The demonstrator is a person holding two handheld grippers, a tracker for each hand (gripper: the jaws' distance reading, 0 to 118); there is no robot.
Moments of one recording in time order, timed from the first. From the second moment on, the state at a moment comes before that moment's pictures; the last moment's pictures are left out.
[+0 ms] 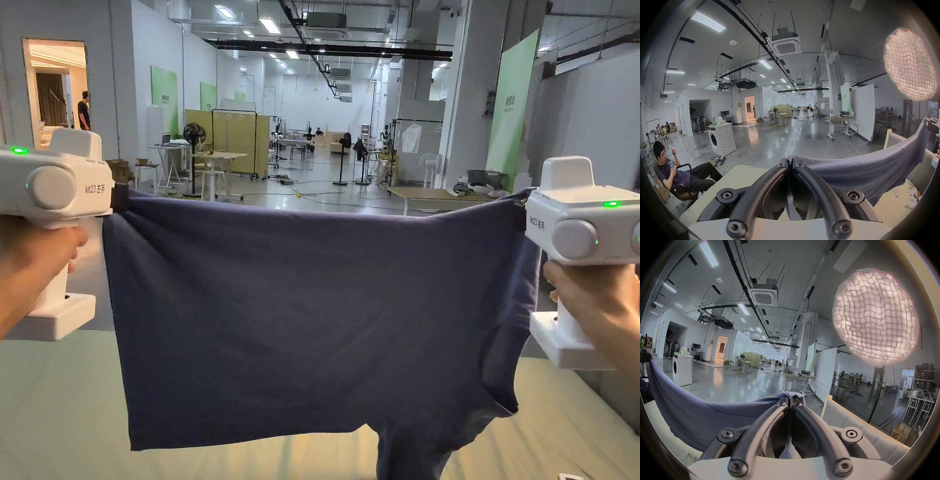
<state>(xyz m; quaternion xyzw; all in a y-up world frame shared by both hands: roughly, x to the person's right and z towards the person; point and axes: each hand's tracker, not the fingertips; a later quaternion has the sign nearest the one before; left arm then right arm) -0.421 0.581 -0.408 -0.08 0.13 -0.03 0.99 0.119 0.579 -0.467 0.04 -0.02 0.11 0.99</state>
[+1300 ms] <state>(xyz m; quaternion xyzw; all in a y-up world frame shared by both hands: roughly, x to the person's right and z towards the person) -0.409 0.225 -0.095 -0.37 0.05 0.04 0.93 0.174 0.237 -0.125 -0.33 0.07 0.13 0.93</state>
